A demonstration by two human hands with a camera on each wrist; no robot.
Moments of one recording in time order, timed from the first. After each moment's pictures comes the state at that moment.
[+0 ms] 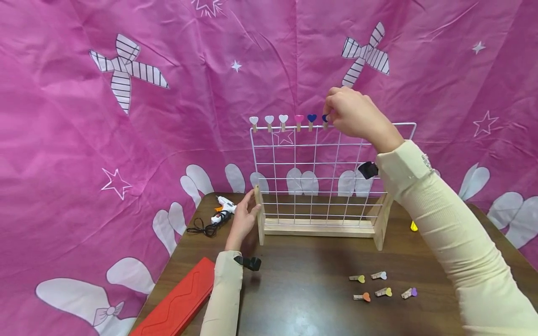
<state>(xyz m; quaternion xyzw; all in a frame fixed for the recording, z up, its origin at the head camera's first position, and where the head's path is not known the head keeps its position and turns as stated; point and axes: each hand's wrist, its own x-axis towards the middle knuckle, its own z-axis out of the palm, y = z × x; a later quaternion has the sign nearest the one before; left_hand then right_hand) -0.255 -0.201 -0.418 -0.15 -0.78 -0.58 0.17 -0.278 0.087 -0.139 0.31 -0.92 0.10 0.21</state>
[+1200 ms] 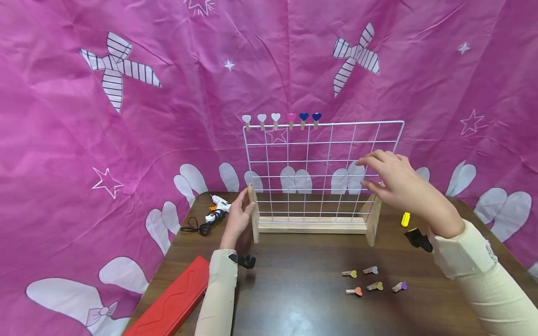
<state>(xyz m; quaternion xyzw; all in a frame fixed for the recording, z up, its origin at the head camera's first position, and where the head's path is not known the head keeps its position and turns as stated) -0.254 -0.198 -0.416 -0.14 -0.79 -0.58 0.17 -0.206 0.179 -0.246 0.37 -0.88 0.13 0.26</state>
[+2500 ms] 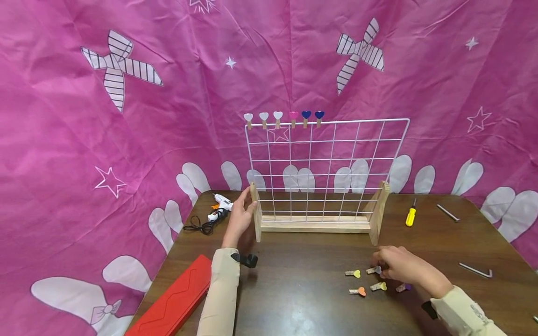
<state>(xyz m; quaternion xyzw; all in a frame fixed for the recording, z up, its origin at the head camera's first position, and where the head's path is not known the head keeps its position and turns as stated) -0.268 -0.203 -0.432 -0.14 -0.79 -0.57 0.17 -0.188 0.234 -0.454 0.36 -0.92 0.15 -0.06</state>
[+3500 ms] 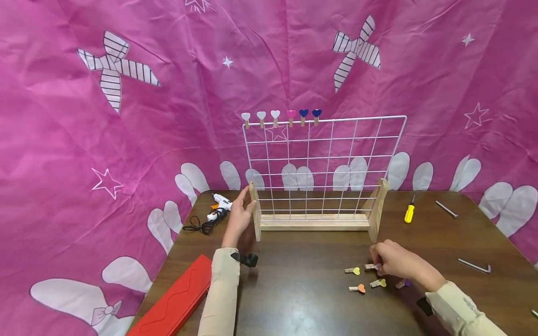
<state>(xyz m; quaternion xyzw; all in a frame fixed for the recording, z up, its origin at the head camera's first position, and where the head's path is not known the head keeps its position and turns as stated) -0.254 -0.198 -0.416 -0.14 -0.79 -0.57 0.17 -0.195 0.230 -0.463 0.35 -0.91 0.22 -0.05</state>
